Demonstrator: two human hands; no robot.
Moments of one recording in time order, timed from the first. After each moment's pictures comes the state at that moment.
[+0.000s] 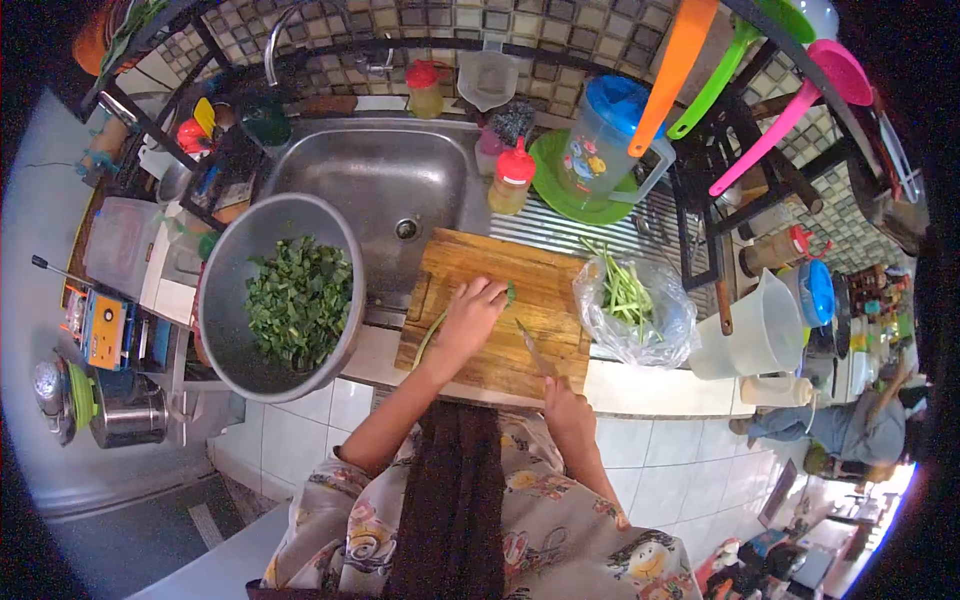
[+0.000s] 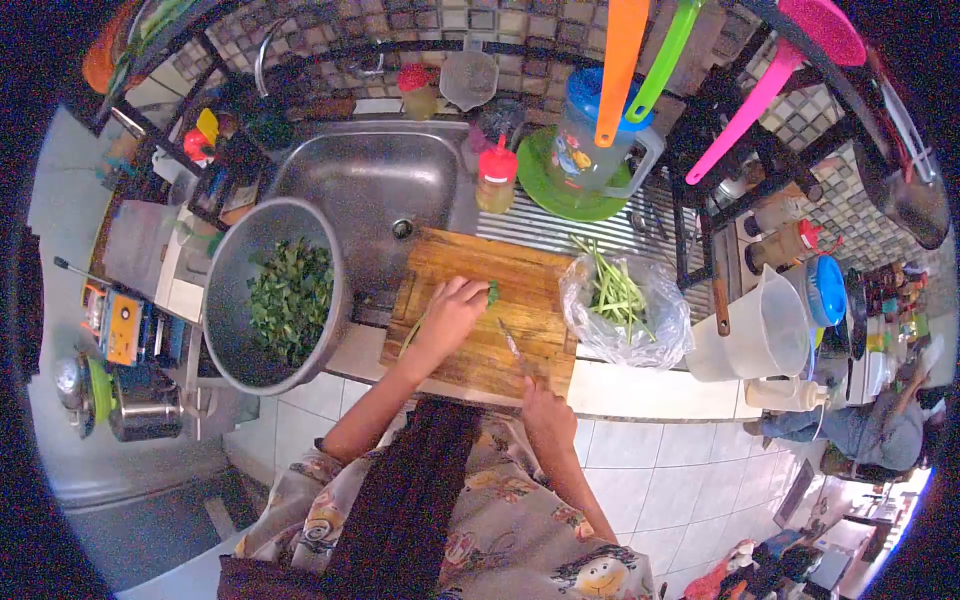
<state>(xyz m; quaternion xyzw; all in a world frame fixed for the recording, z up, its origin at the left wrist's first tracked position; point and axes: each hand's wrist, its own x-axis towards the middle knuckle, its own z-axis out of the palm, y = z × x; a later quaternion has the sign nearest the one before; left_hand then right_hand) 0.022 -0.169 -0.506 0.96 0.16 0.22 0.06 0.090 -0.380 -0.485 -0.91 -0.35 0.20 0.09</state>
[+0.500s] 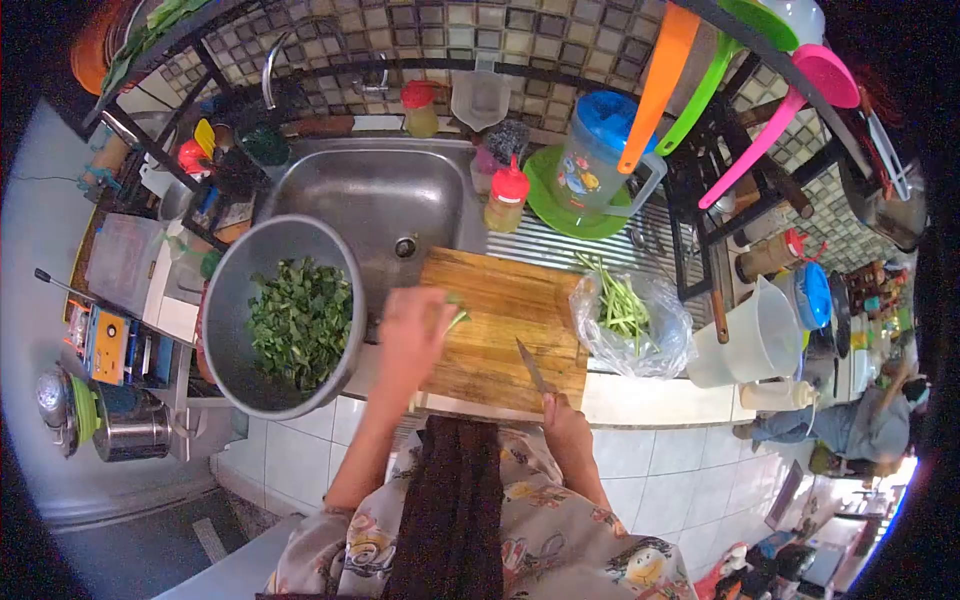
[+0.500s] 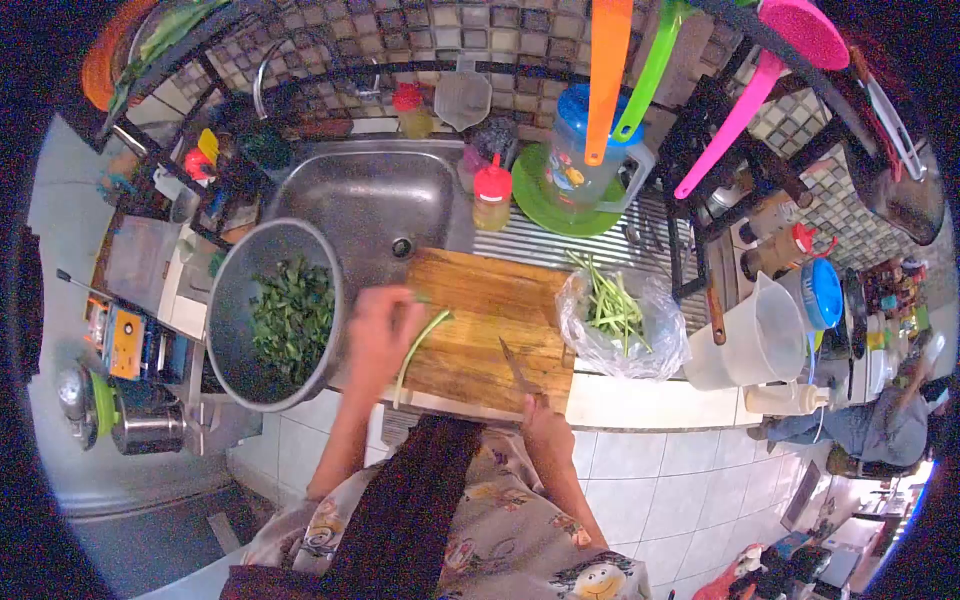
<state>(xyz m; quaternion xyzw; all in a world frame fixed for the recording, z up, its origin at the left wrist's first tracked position) -0.031 -0.167 -0.400 0.84 0.33 0.36 0.22 0.090 -0.383 -0.484 -0.91 -0.29 0.28 0.12</state>
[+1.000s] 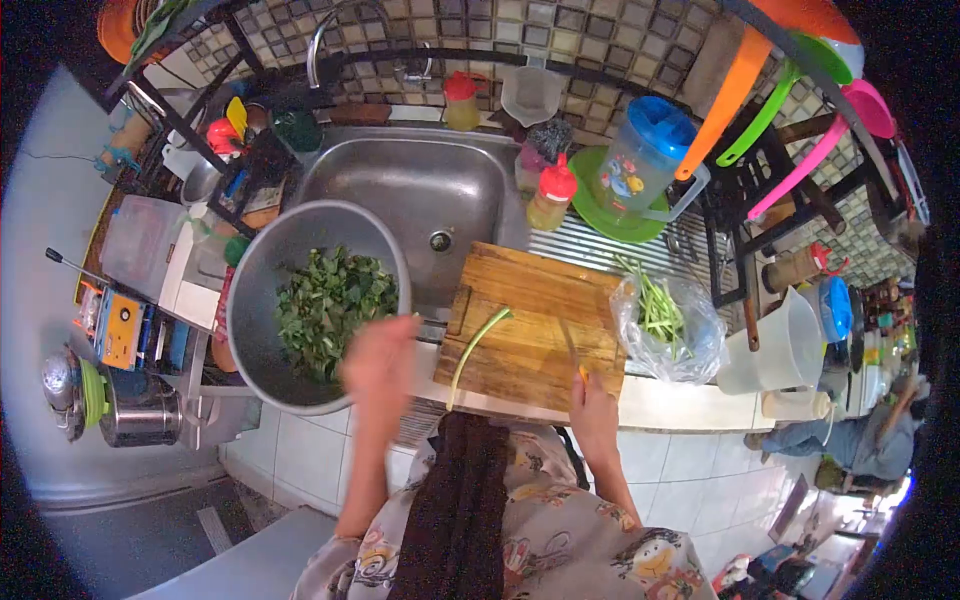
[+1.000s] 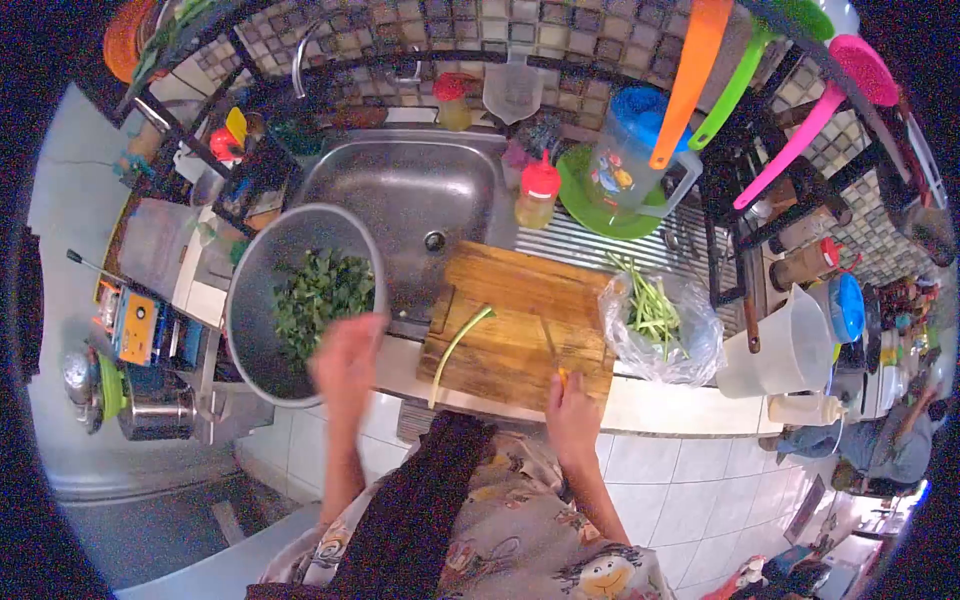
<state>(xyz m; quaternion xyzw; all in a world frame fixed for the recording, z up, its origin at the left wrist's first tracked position) -0.121 -0.166 -0.398 0.76 0.41 0.42 0.29 0.079 -0.343 -0.466 -0.91 -0.32 0.19 0.18</state>
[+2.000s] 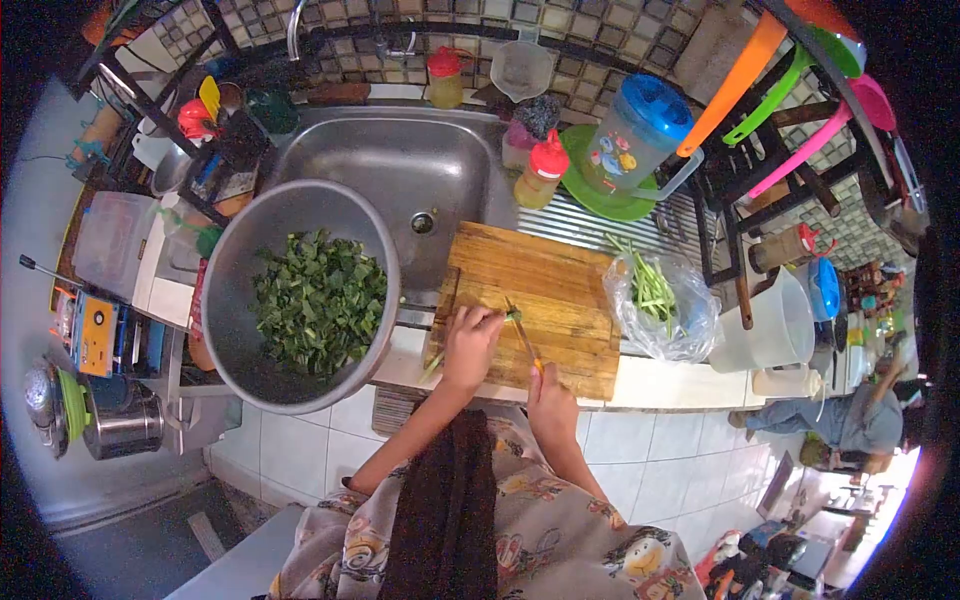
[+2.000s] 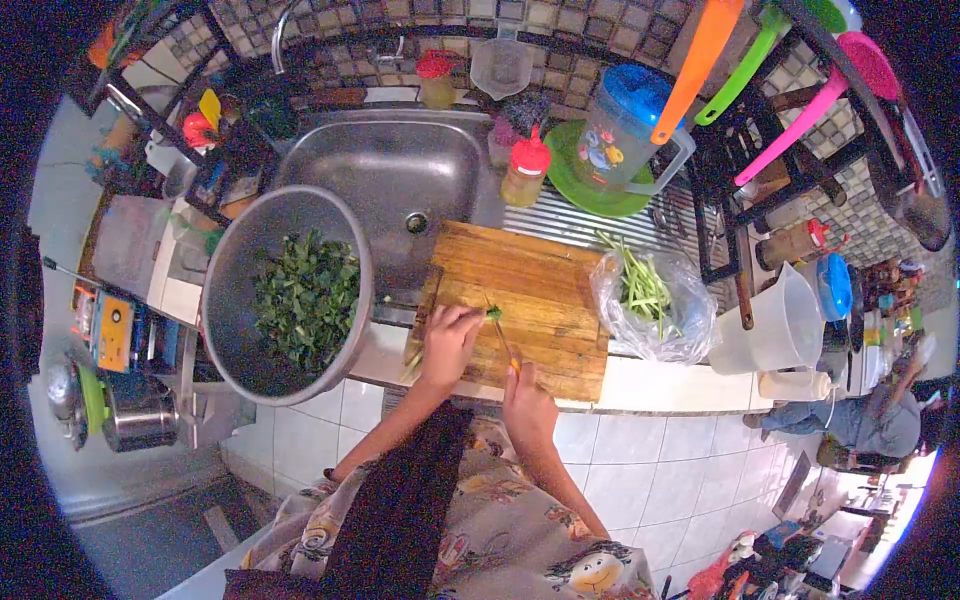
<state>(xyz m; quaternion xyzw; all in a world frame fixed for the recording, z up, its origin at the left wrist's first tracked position) -0.036 -0.184 -0.533 0.87 0.31 0.32 0.24 0.026 -0.326 -0.497 -0.91 -0.34 0.14 0.19</state>
